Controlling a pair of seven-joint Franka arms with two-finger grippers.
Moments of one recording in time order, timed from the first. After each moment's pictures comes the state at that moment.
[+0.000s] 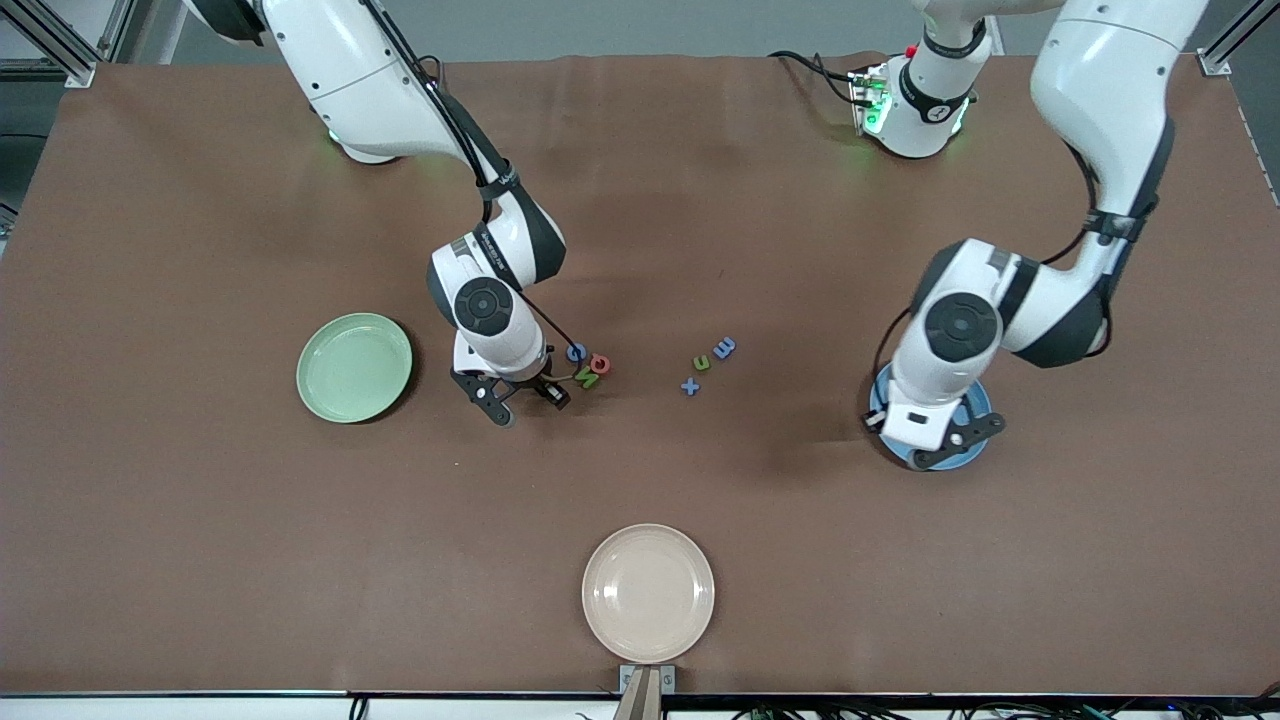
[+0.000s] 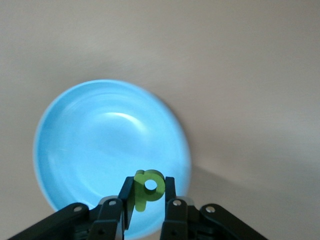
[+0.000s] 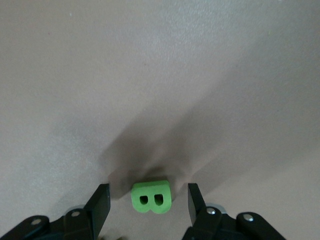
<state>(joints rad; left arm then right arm) 0.10 0.49 -0.38 -1.89 0.43 2.23 -0.92 0.61 0.64 -0.03 -1.83 0.10 2.47 1.29</state>
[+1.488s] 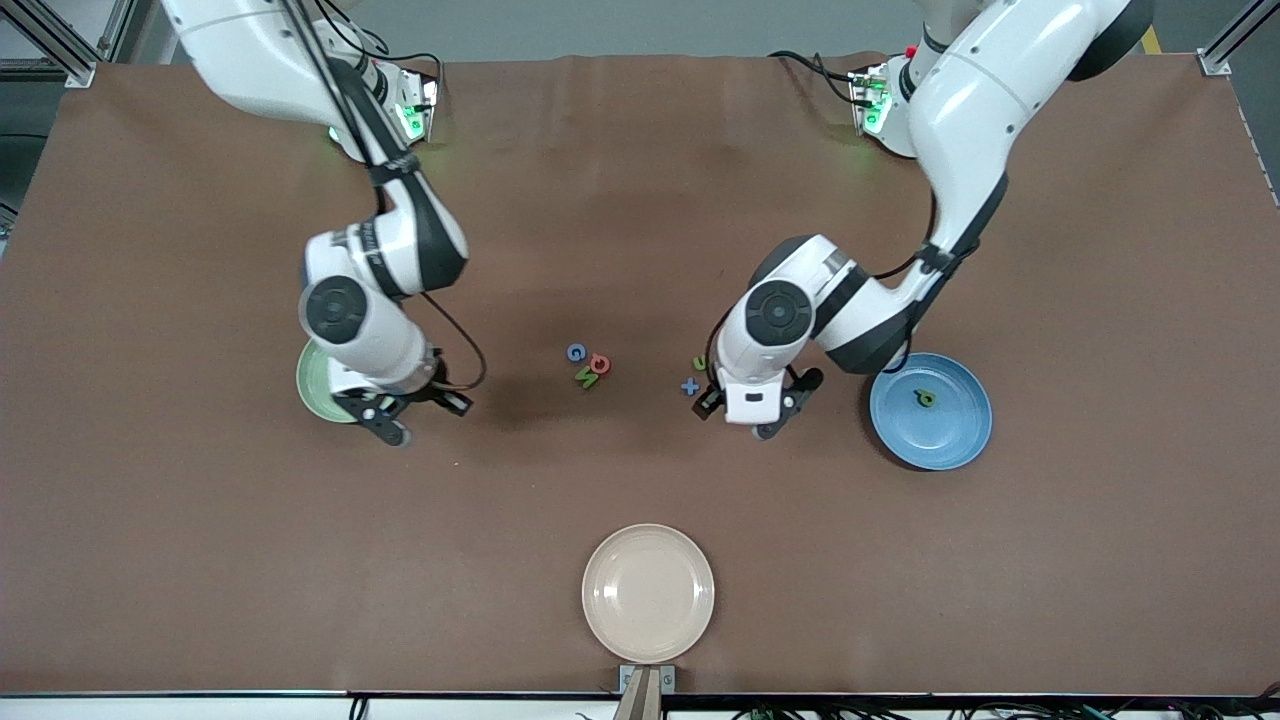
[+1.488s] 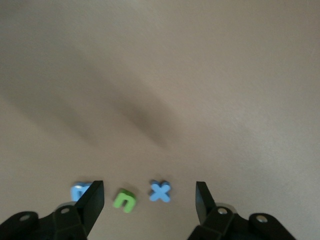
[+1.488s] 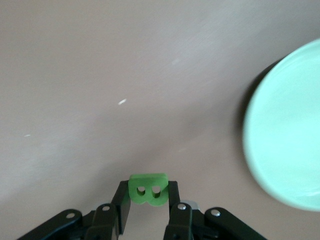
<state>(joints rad) -0.23 0.76 -0.50 -1.53 0.30 2.19 -1.59 0.39 0.37 -0.09 -1.97 0.10 2.34 0.82</state>
